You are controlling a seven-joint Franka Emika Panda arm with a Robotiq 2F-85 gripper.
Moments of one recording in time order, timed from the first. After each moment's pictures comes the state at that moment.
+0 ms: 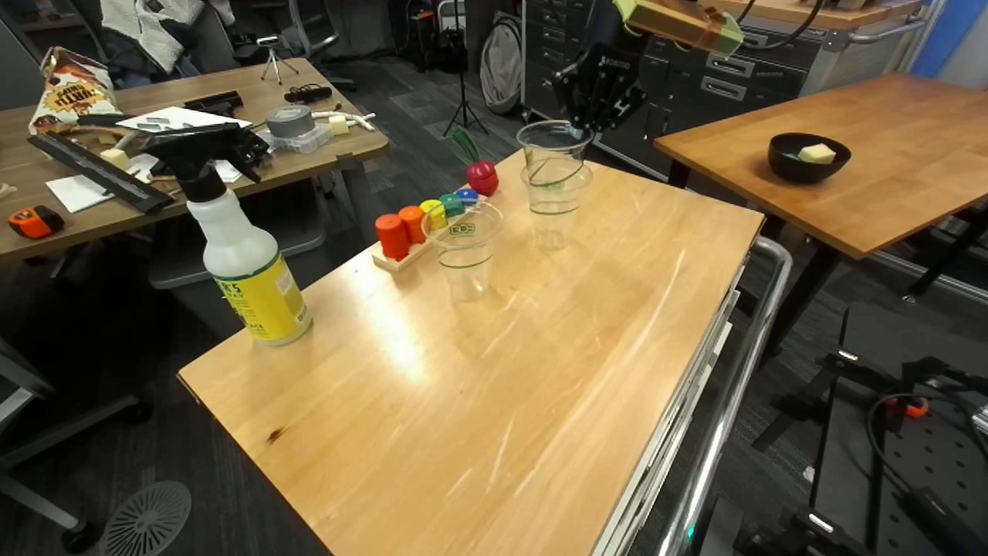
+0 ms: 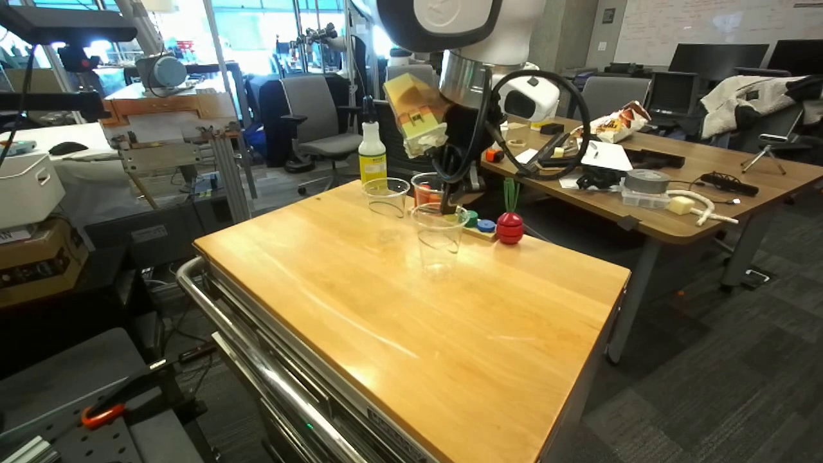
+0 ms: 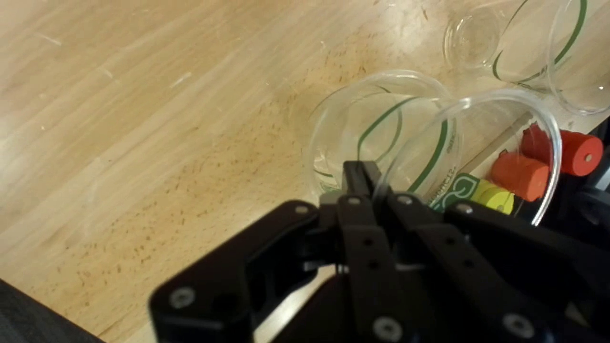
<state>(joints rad) -0.10 0.22 -0.10 -2.07 0.38 2.30 0.12</state>
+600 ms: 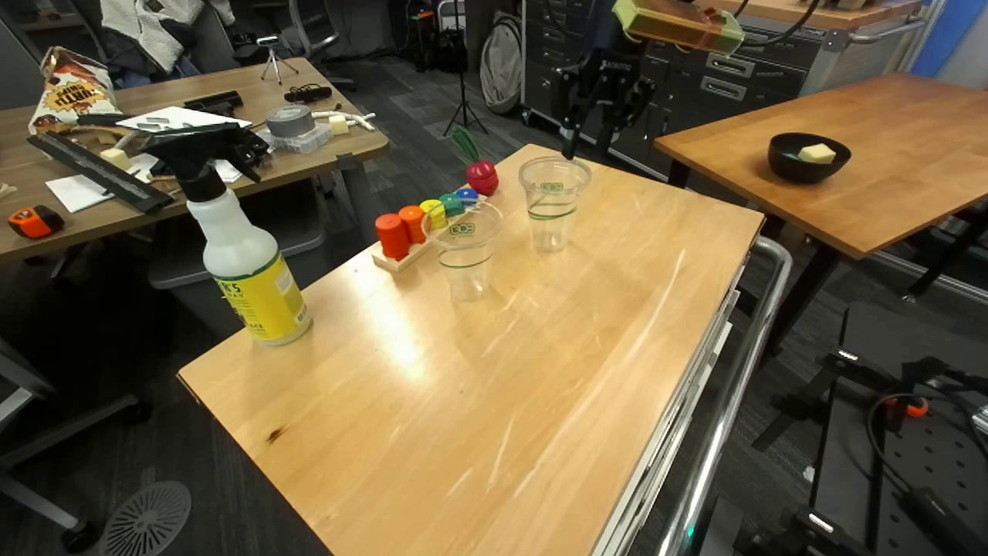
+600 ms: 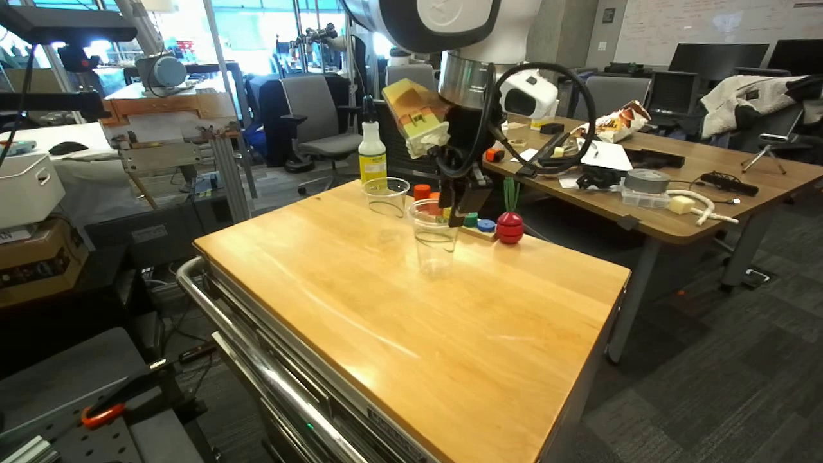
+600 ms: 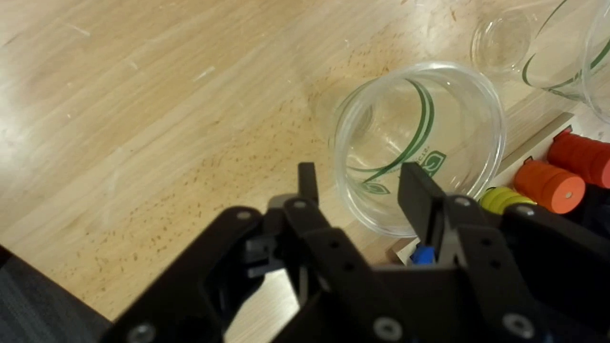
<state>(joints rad) -0.10 0.22 -0.10 -2.06 0.29 2.30 0.15</state>
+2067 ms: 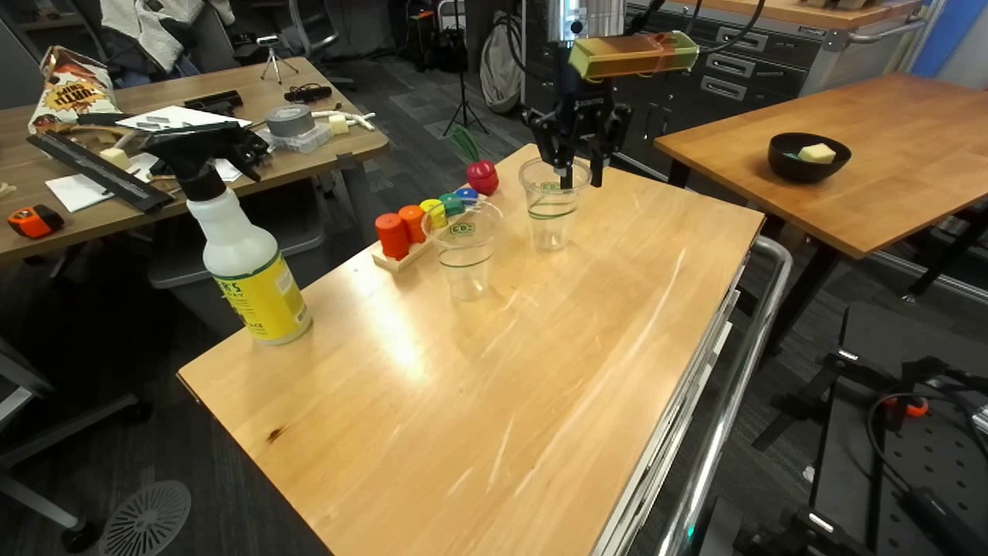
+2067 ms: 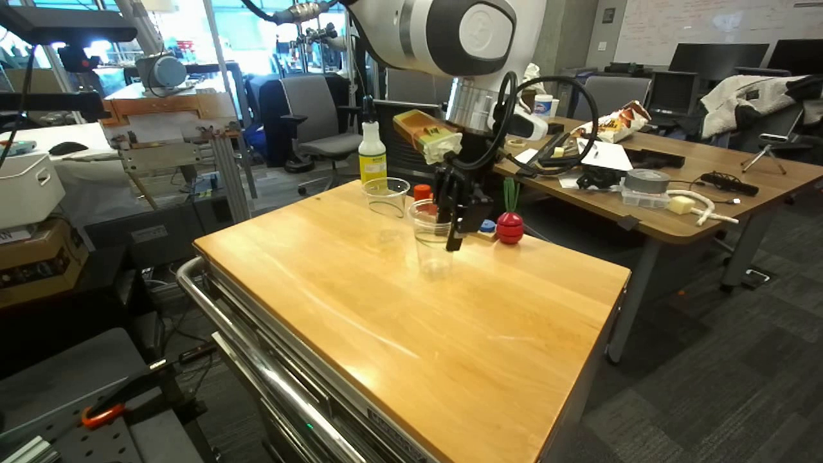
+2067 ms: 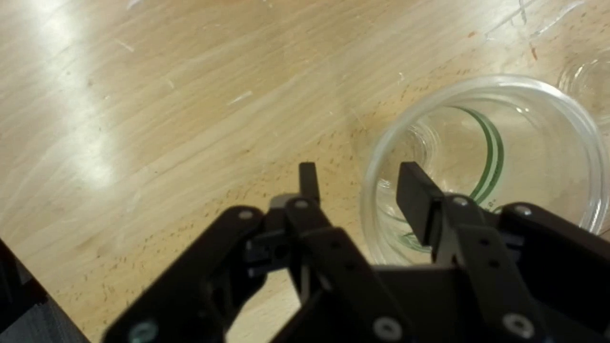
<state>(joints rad) -0.07 0.42 -0.09 -1.85 0.12 2.08 0.26</state>
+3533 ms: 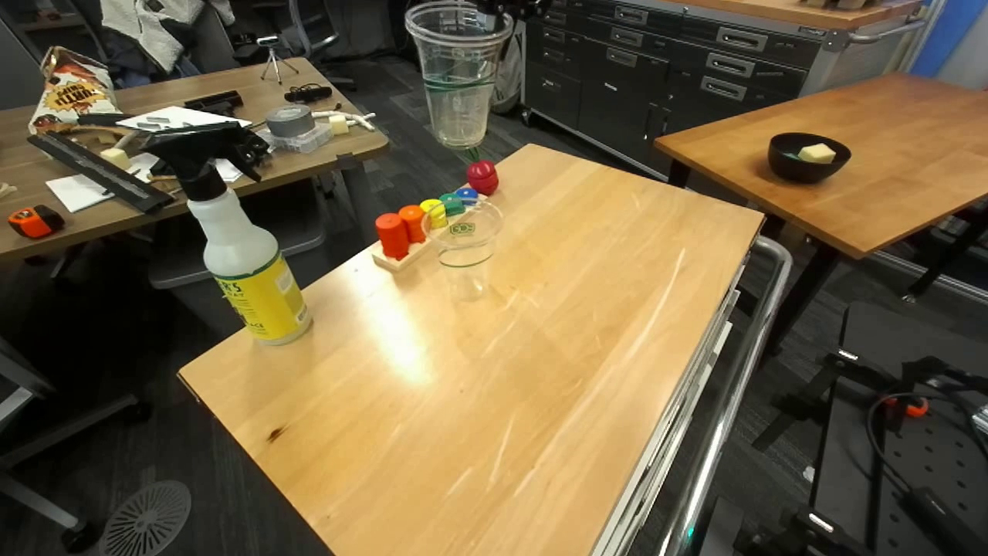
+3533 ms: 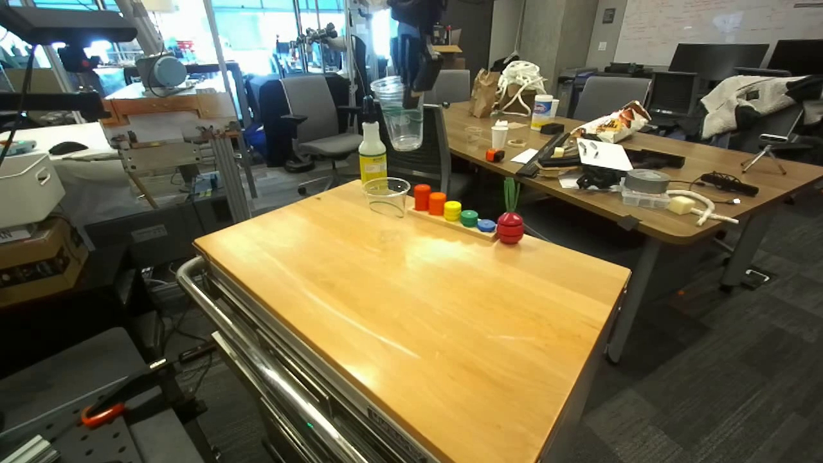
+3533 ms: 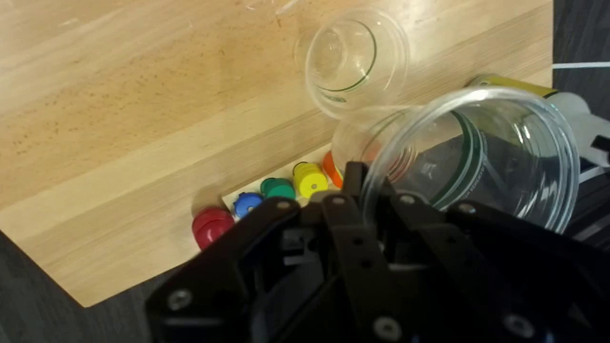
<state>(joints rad) 0.03 0.15 -0.01 -1.80 0.18 2.06 0.27</state>
